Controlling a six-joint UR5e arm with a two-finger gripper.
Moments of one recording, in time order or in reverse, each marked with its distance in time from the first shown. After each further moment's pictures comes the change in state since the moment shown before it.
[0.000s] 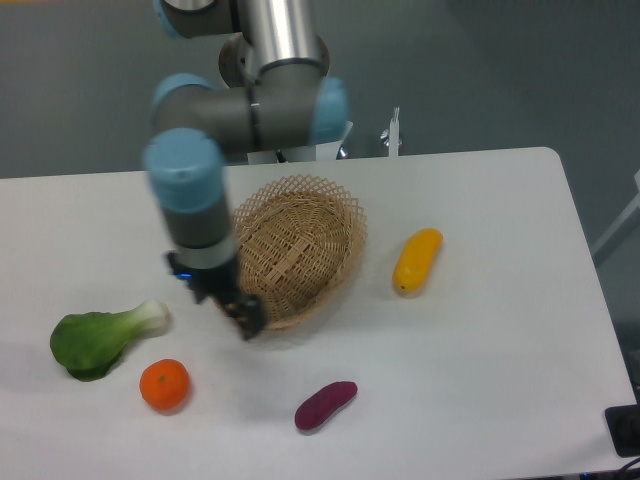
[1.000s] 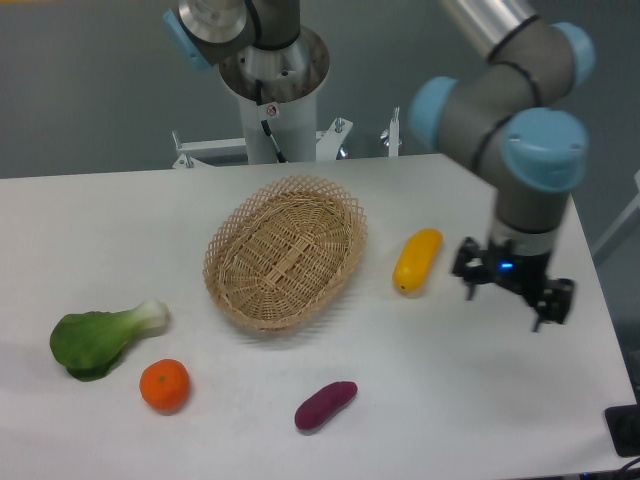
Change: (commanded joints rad) arm 0.447 -0.228 0.336 -0.138 -0.049 0.535
